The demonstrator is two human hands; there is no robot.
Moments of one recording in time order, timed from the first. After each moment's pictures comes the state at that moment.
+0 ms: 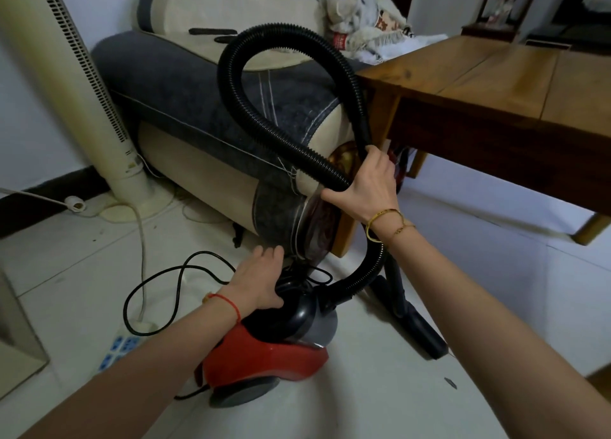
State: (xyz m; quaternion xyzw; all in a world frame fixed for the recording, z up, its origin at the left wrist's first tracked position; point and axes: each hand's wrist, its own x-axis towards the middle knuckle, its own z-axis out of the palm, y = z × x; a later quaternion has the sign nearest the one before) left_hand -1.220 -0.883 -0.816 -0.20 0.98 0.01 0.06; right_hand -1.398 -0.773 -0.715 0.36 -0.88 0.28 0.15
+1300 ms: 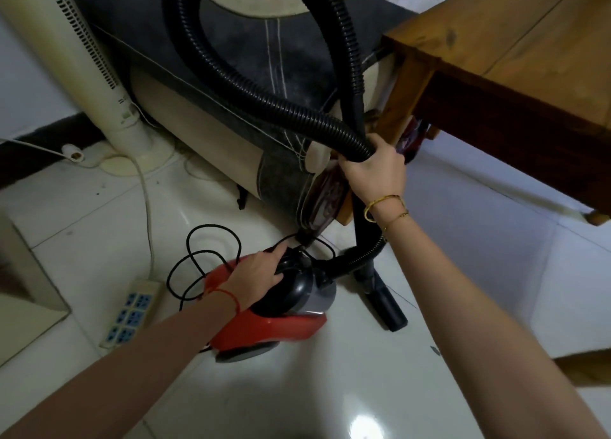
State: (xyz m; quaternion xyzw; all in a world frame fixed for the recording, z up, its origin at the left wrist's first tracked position) left_hand -1.217 -0.890 -0.834 -0.24 0.95 0.17 0.11; right_hand -1.413 -0.805 -0.709 0.26 -0.88 0.40 0.02
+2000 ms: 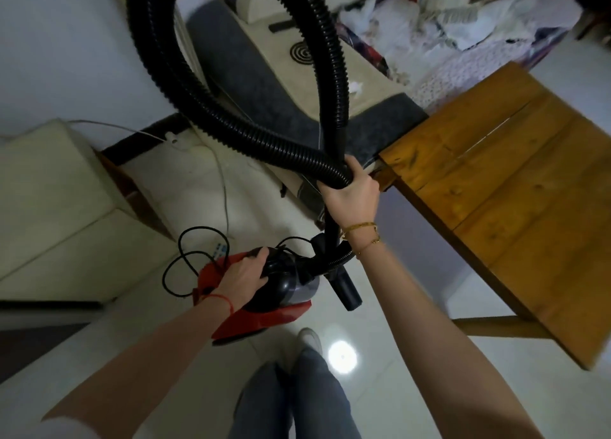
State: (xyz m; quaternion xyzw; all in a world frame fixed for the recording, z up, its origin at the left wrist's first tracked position) left_hand -1.063 -0.858 -0.464 -0.34 0.89 0.26 0.18; right_hand -1.271 -0.805 -0.337 0.32 -0.85 0.42 -0.09
